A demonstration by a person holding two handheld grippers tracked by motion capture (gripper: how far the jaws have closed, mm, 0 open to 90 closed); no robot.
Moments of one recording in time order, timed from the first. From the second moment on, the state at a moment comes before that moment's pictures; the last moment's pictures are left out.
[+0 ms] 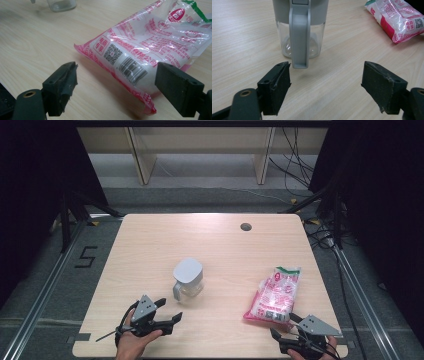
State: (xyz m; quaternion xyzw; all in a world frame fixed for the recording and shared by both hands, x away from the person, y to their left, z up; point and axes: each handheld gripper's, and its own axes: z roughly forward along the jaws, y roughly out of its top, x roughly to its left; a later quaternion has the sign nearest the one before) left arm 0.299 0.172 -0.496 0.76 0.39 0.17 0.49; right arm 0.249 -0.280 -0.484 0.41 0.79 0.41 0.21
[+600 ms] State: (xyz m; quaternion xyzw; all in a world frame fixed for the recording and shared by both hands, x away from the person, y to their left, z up) left arm 0.325 0.160 -0.492 0.76 0.38 0.21 0.49; right arm 0.251 -0.278 -0.485 0.42 0.78 0.42 0.21
